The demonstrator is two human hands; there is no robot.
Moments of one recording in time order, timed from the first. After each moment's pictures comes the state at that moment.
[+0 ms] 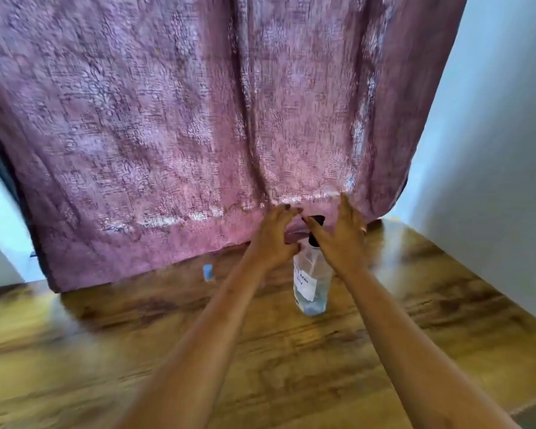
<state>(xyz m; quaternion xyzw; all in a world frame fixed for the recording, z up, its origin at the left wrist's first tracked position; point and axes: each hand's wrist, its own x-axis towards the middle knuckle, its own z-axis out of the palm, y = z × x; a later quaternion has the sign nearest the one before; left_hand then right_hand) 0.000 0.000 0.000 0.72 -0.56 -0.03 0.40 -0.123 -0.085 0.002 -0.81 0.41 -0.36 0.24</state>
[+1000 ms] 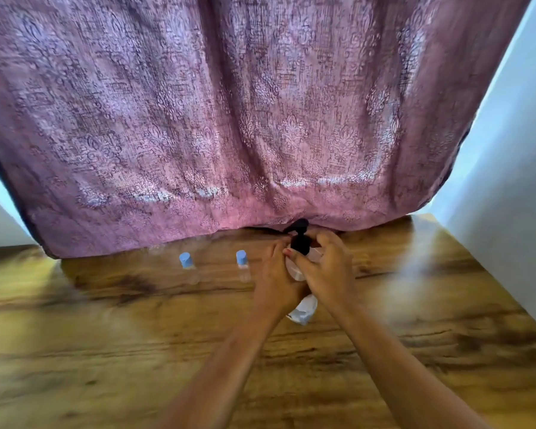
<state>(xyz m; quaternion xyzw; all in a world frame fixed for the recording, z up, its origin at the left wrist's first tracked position) -0.075 -0.050 -0.055 0.79 -0.34 -0.09 0.49 -0.132 -0.134 -0.043 -0.82 0.26 -0.36 0.36</state>
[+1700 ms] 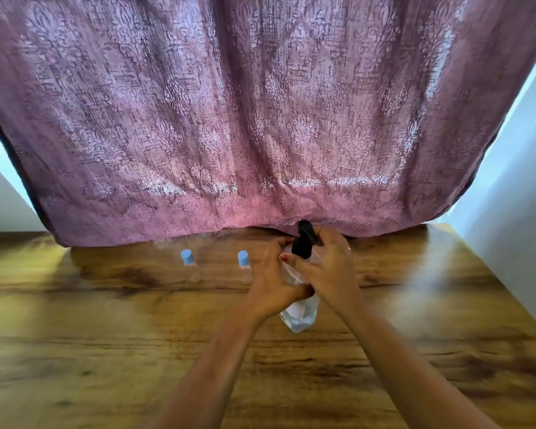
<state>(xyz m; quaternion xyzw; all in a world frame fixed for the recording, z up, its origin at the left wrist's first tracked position) -0.060 -0.049 -0.056 0.78 -0.32 -0.18 0.51 -0.124 -0.152 -0.042 -0.84 0.21 -0.32 0.38</state>
